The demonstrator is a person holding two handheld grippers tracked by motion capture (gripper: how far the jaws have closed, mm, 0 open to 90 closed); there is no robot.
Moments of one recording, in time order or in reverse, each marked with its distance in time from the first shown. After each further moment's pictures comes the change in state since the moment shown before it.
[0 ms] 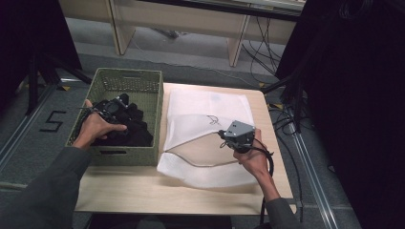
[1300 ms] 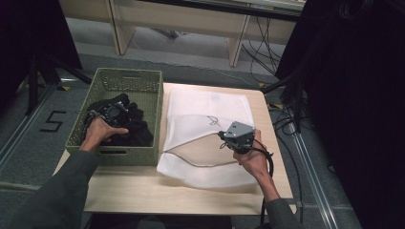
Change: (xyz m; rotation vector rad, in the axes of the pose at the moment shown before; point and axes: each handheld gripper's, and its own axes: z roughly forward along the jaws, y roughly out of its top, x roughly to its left) left arm 0.009 -0.005 0.031 0.028 0.055 0.002; right arm 0.001 -0.002 0.001 0.002 0.007 0.004
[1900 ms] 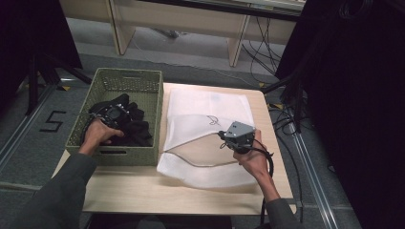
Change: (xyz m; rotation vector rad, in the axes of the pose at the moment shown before) left arm -0.007 -0.008 -0.009 -0.061 -0.017 0.067; right arm 0.000 0.000 -0.001 0.003 0.001 0.011
